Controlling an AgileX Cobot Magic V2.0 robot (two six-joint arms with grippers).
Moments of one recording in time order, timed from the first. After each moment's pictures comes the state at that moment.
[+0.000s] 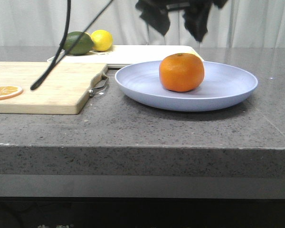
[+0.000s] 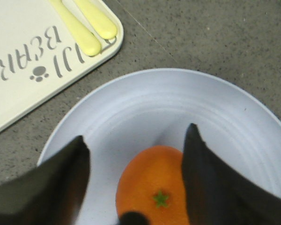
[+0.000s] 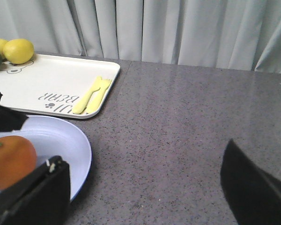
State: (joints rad) left arm -0.82 1.98 -1.91 0.17 0.80 -0.14; right arm 0.04 0.61 -0.54 0.06 0.17 -0.05
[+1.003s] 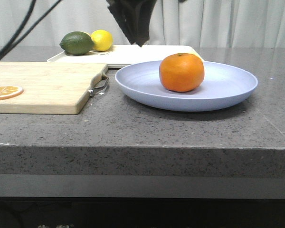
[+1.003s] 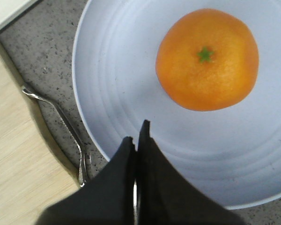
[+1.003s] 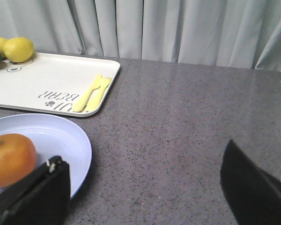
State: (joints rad) left arm -0.81 1.91 -1.94 0.20 1.24 -0.14; right arm 0.04 0.61 -0.54 0.06 0.18 -0.05
